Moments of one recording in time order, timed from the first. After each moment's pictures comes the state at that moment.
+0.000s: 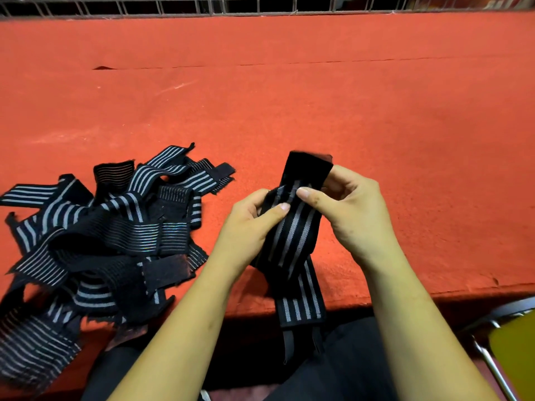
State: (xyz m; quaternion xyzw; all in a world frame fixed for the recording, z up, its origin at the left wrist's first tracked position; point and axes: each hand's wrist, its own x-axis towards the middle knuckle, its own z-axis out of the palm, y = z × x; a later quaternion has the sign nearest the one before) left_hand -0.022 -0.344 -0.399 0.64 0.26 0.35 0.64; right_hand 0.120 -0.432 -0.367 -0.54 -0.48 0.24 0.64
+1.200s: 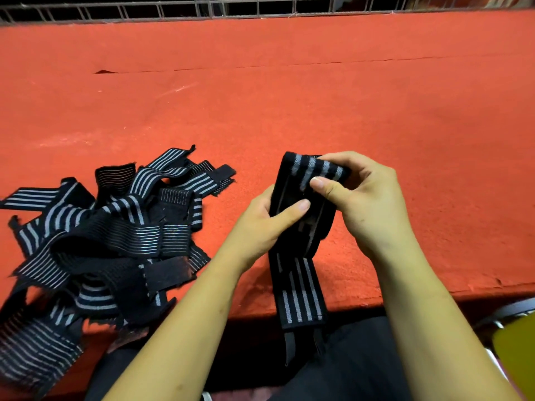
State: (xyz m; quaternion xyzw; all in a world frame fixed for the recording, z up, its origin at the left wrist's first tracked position) left_hand -0.008 -0.345 -0.391 0.68 0.21 0.32 0.63; right_hand 0.127 -0.436 -0.348 -0.61 -0.46 0.16 0.63
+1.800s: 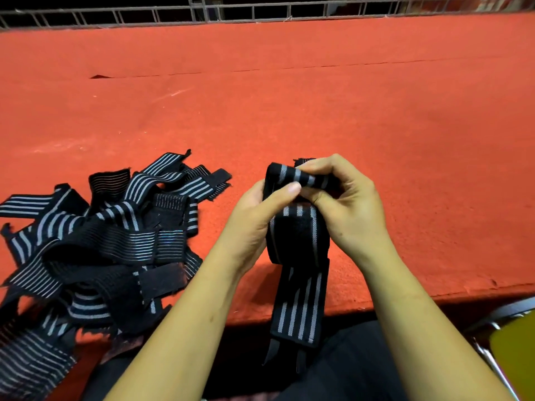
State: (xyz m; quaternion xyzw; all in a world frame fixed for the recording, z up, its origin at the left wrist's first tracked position) left_hand 0.000 -0.346 -0.376 0.55 0.19 0.34 0.74; right_hand 0.126 -0.422 -0.366 -0.55 -0.53 0.12 0.63
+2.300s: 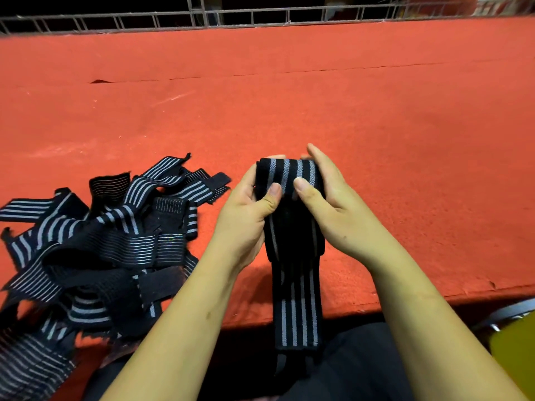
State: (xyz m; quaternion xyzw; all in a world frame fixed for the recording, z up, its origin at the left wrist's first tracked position) left_hand -0.002 -0.340 -0.371 0.54 0.13 0.39 0.73; right_hand 0.125 -0.429 -0.352 -0.65 -0.57 0.19 0.47
